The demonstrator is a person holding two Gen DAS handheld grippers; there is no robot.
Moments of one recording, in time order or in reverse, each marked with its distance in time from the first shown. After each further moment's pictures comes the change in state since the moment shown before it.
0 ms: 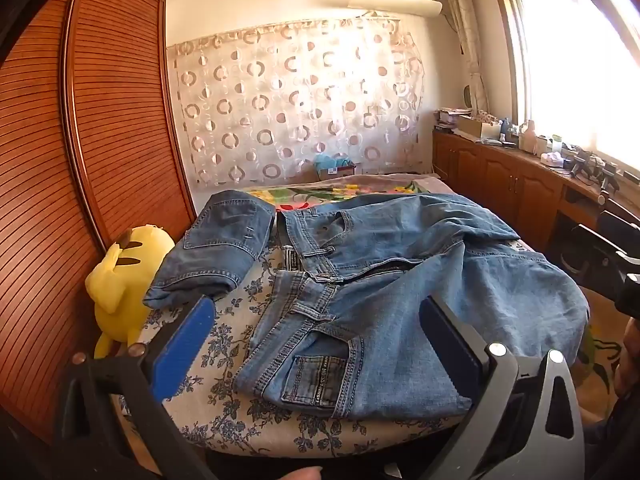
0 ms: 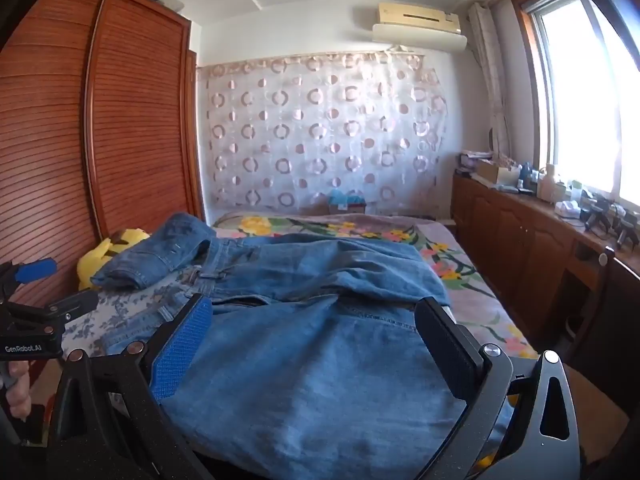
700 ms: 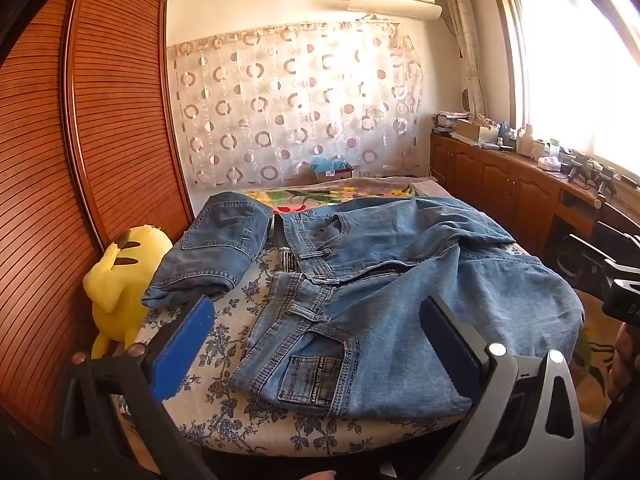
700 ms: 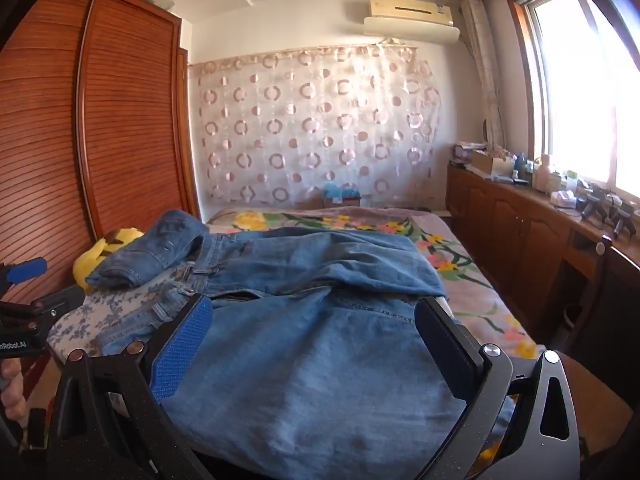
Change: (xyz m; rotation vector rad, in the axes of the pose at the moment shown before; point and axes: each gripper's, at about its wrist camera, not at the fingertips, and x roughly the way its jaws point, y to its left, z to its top) left arm -0.008 -0.005 0.003 -0.010 -0.008 -0.006; right arm -0.002 -0.008 -0.002 0.022 0.028 -0.004
